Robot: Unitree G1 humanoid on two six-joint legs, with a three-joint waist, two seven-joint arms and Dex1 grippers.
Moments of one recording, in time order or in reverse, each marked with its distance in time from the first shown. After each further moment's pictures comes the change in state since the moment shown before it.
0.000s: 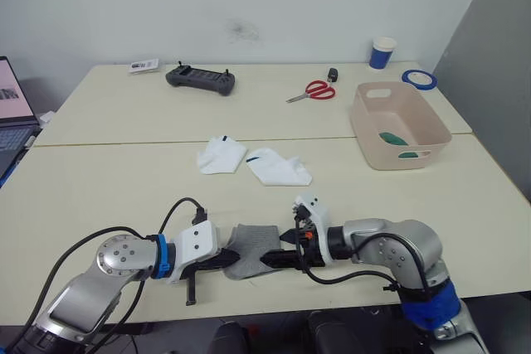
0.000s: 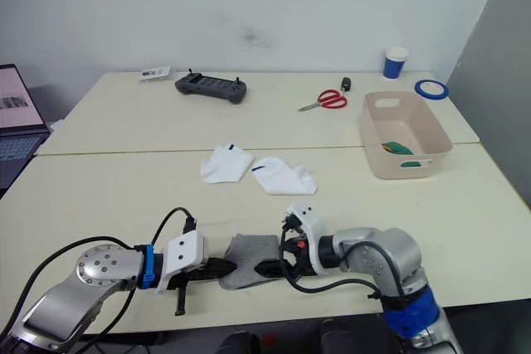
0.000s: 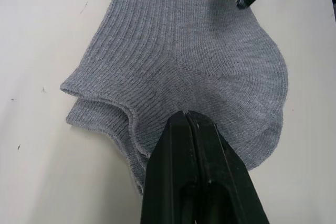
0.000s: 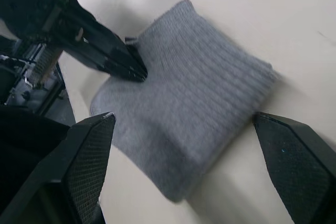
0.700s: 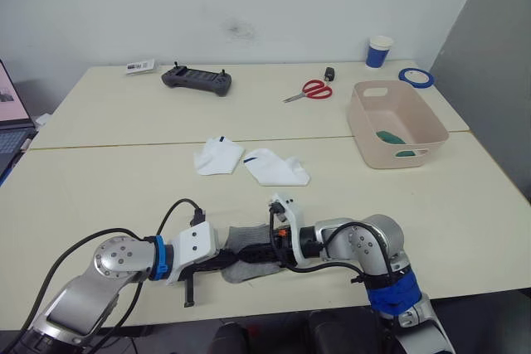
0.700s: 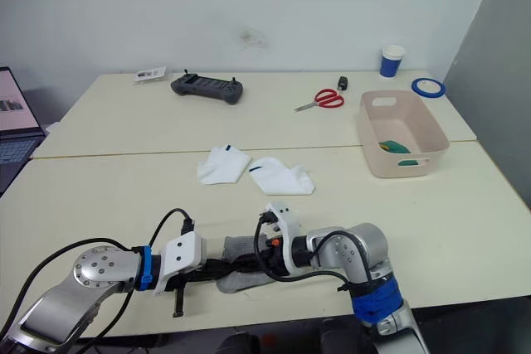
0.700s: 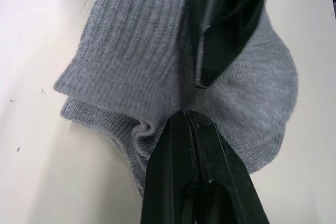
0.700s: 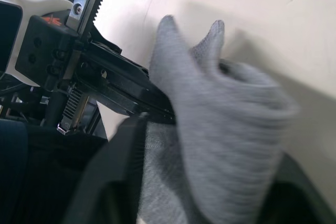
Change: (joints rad) left arm 0.016 0.003 0.017 -0.001 -0.001 0.000 0.001; right arm -0.039 0.175 -0.050 0.191 0.033 0.010 -0.046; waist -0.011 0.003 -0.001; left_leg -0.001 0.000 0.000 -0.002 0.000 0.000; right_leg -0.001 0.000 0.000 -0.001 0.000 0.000
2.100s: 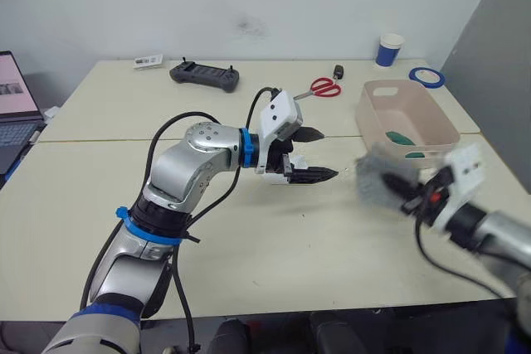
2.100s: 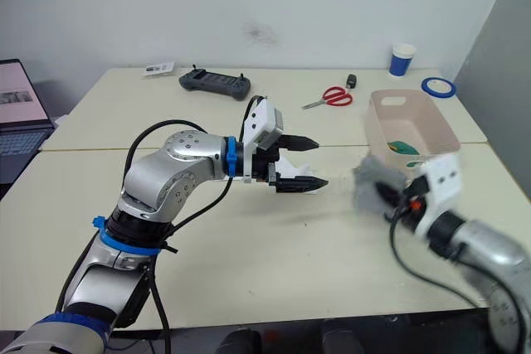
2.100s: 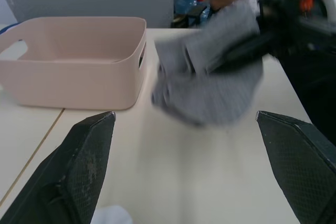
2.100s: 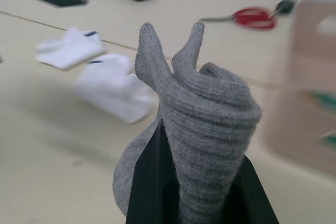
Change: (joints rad) left arm -0.909 -0.435 -0.146 0.274 -0.203 0.399 0.050; right arm 0.257 -0.741 -0.599 -0.556 0.050 -0.416 -0.077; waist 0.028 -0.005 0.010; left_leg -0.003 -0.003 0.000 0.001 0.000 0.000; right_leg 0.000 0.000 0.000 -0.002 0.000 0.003
